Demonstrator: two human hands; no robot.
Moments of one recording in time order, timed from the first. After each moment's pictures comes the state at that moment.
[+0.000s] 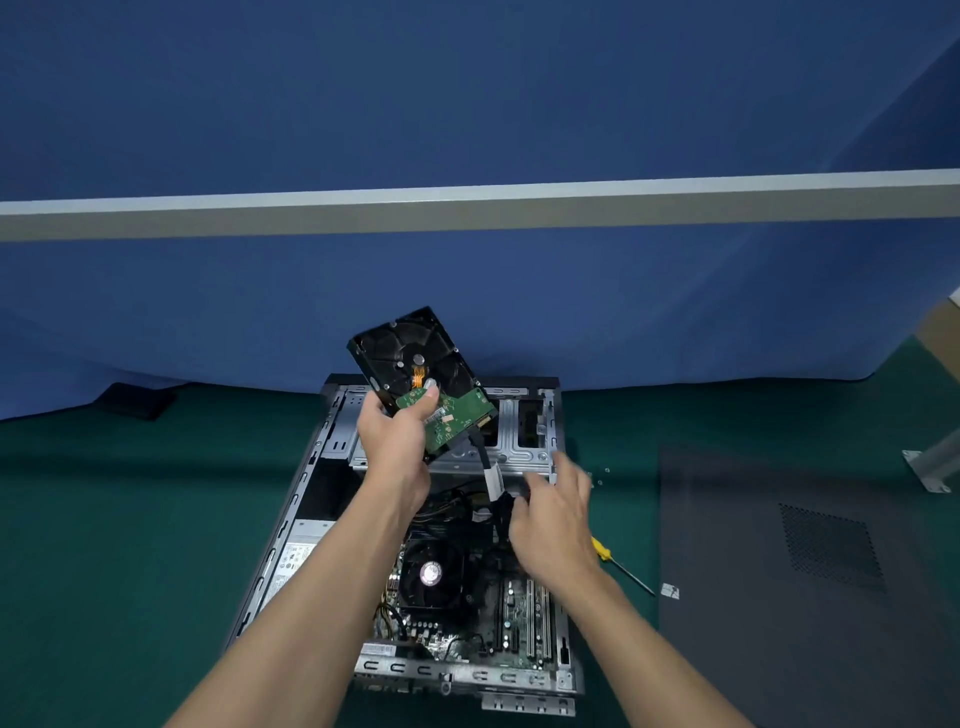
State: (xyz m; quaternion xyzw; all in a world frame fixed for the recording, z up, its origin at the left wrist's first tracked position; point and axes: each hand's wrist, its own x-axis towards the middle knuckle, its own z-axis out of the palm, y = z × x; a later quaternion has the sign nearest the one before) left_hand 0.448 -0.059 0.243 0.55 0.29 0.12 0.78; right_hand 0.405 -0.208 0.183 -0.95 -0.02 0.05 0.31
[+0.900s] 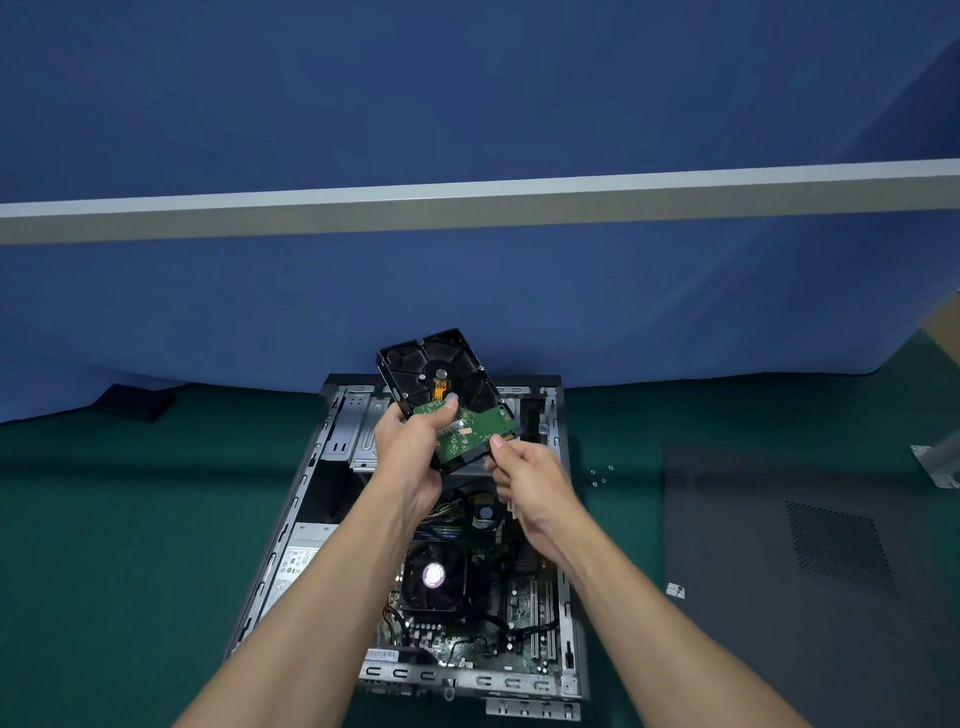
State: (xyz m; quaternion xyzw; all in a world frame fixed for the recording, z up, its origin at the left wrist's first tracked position) left_hand 0.447 -0.069 0.247 0.51 0.31 0.03 0.80; right_hand 0.438 -0.188 0.202 -0.68 0.09 0.19 0.71
